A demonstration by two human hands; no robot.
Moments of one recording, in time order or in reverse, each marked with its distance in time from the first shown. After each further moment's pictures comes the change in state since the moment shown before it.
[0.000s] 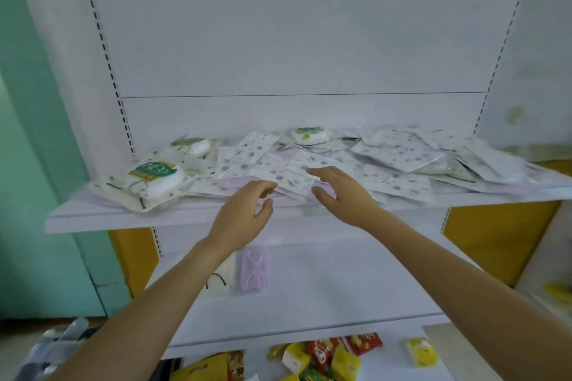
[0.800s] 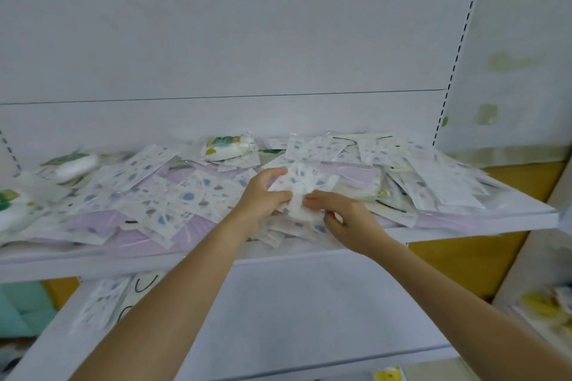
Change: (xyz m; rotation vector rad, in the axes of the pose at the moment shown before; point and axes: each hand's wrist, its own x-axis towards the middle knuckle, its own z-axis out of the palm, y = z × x) left_hand 0.183 0.126 0.206 -0.575 -0.067 -0.519; right_hand -0.013 0.237 -0.094 0.107 0.071 -0.069
